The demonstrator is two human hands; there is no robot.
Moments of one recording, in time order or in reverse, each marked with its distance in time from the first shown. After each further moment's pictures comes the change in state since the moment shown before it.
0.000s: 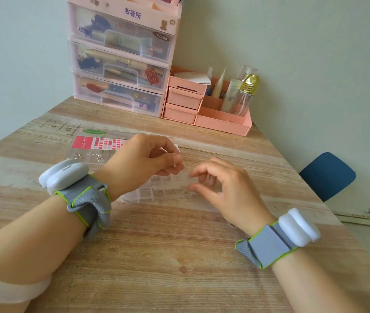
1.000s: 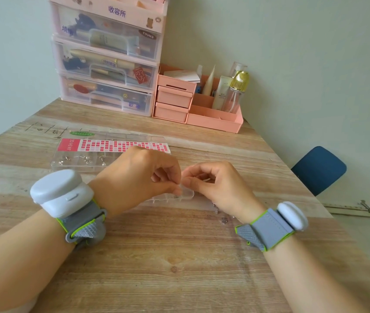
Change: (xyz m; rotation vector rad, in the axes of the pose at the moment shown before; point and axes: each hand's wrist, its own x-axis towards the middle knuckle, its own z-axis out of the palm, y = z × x) left_hand -0.013 0.006 0.007 0.480 -0.116 0.334; right_hand 0.005 0.011 0.002 0.354 -0.138 0.359
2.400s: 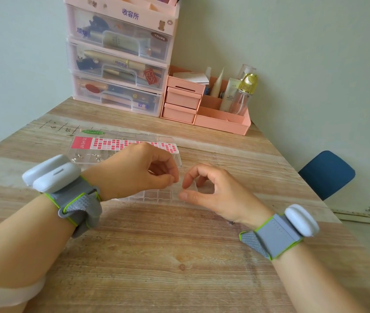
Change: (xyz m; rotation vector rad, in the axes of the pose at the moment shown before) left_hand 0.002 -0.012 -0.014 -0.052 -0.135 -0.200; right_hand -0.005 -0.015 0.003 -0.144 -0.189 -0.090
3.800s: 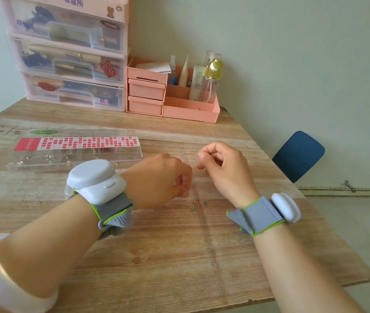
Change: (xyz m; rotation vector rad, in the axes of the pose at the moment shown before) left_hand 0.037 0.052 0.061 0.396 -0.222 0.170; right_hand -0.020 0.043 -0.028 0.063 0.561 0.180
